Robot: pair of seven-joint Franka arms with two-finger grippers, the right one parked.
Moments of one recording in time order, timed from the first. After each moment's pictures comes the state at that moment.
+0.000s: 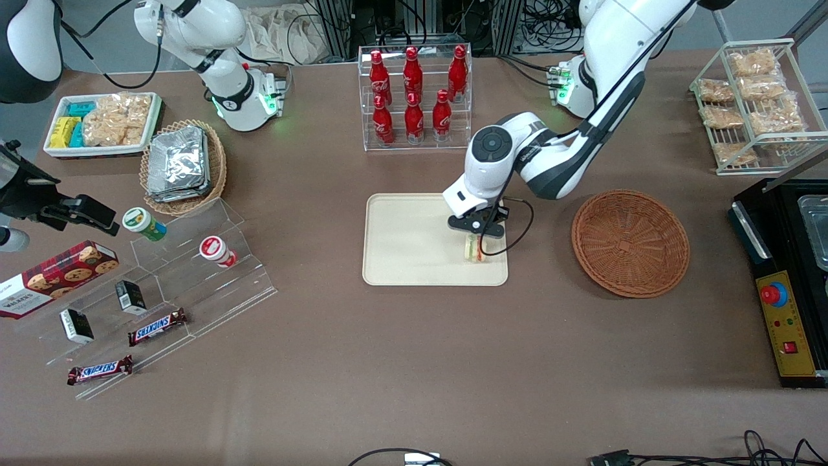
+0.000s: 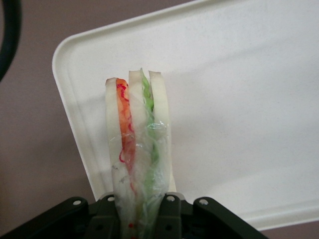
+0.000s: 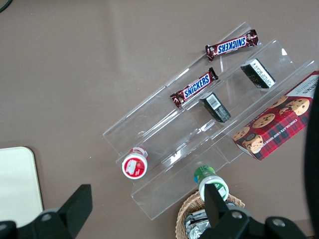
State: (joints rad) arm -0.06 0.46 -0.68 -2.09 0.46 2.36 -0.78
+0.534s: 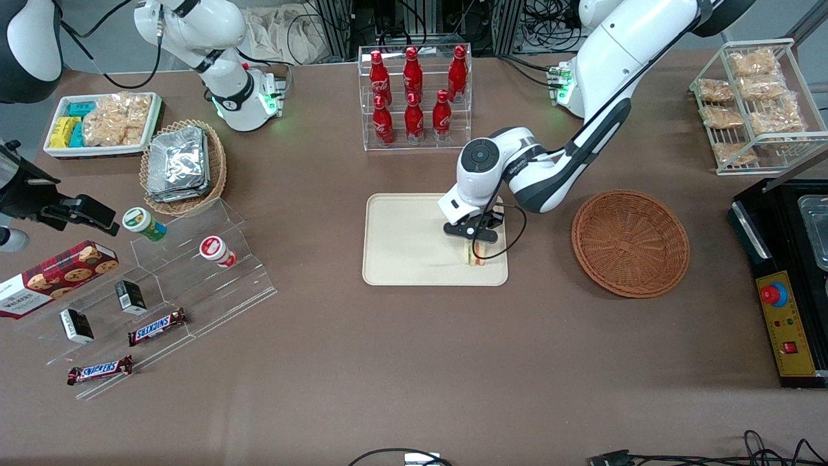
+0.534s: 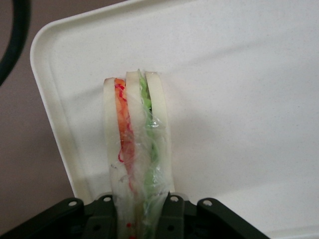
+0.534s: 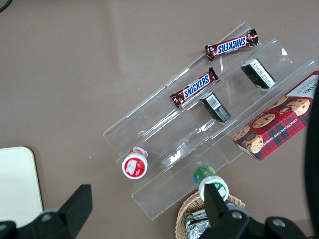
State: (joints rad) arm -0.06 0.54 -0.68 -2.06 0.55 2.37 -0.87
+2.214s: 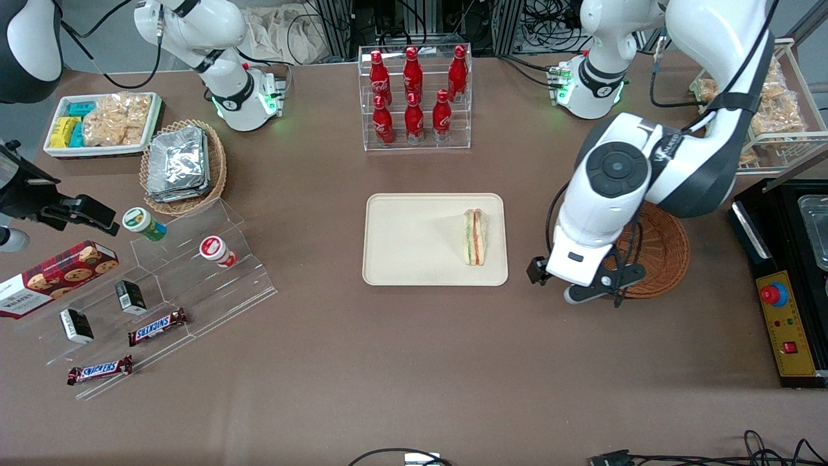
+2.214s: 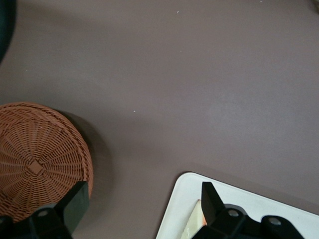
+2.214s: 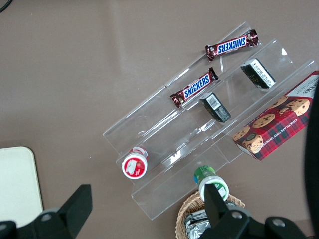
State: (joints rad) arm 0.17 0.40 -0.68 -1.57 0.36 1.90 -0.87
